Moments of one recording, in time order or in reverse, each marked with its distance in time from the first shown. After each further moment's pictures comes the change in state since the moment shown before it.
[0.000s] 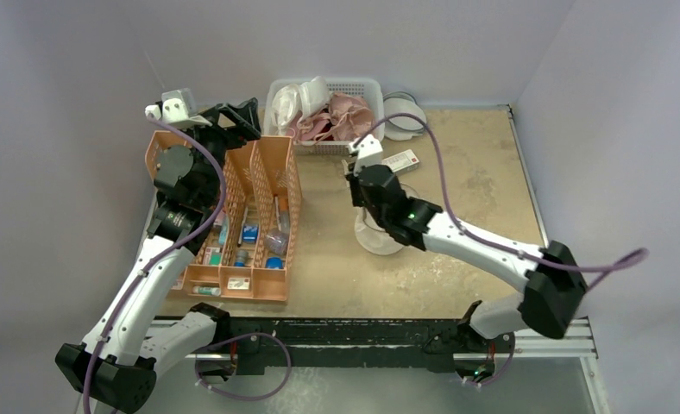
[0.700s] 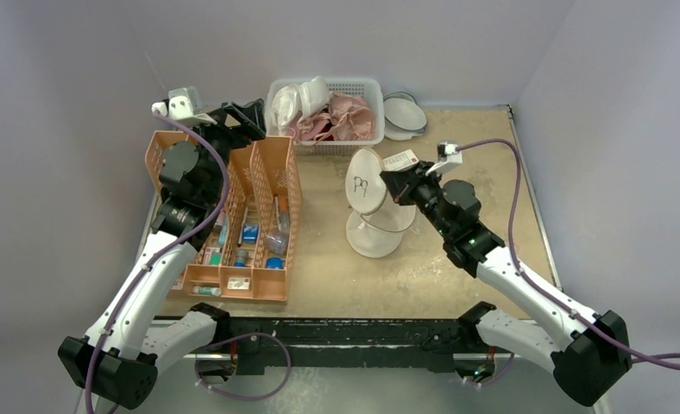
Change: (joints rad) left arm 0.000 0.026 0.000 0.000 0.032 -0.034; right arm -0.288 -0.482 -0.401 0.305 -0.407 0.429
